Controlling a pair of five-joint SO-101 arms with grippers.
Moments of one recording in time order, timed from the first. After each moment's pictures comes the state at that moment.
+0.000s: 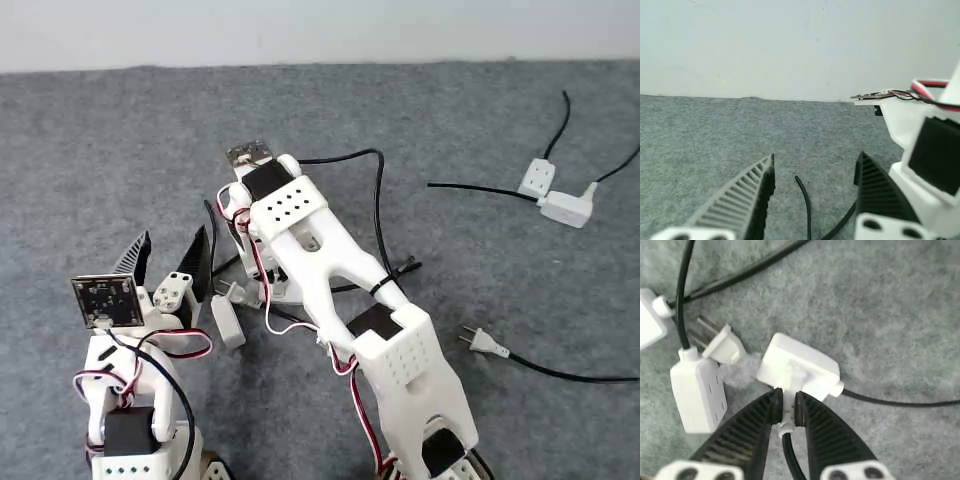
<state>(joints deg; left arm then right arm) -8.1 -99.1 87.4 38.1 9.5 -39.3 42.0 -38.8 97.8 -15.0</state>
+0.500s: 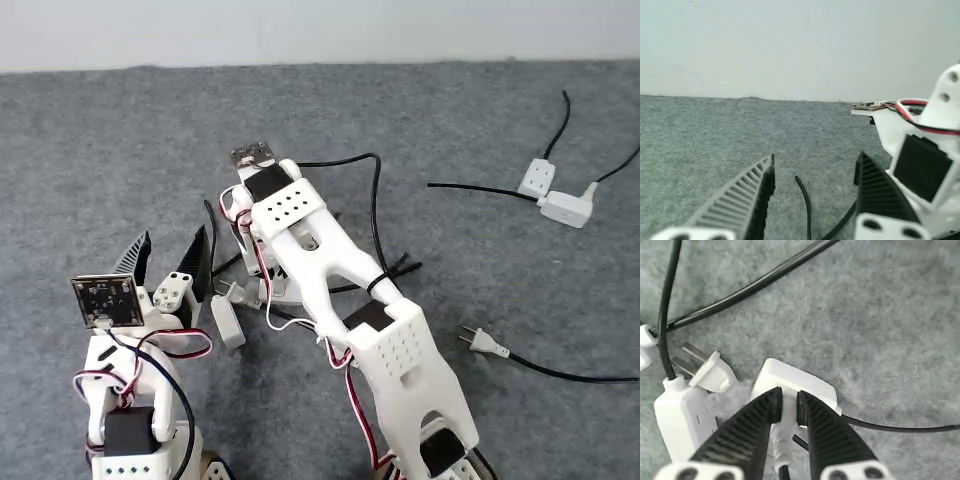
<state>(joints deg) -8.1 -99.1 87.4 38.1 9.5 -38.8 46.5 -38.9 94.5 -14.9</state>
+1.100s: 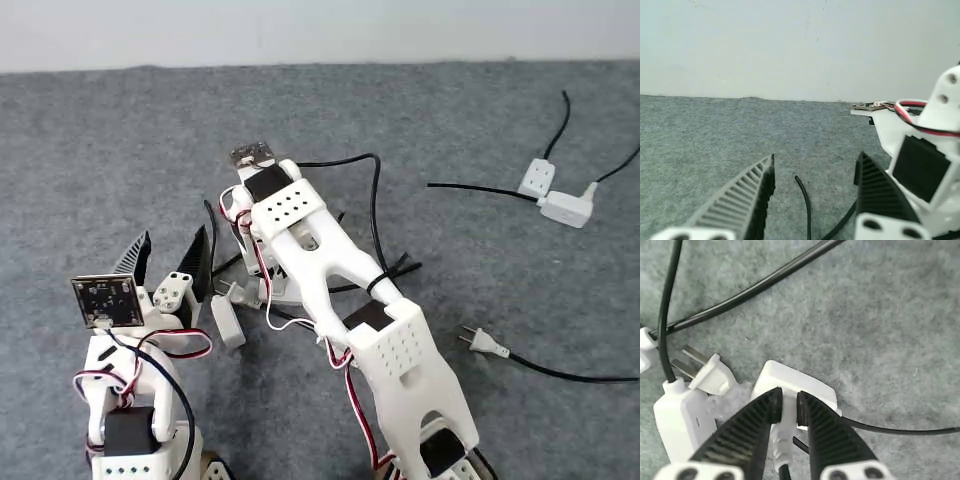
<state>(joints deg) -8.1 -99.1 87.4 38.1 9.5 -38.8 46.9 -38.9 93.9 -14.9</state>
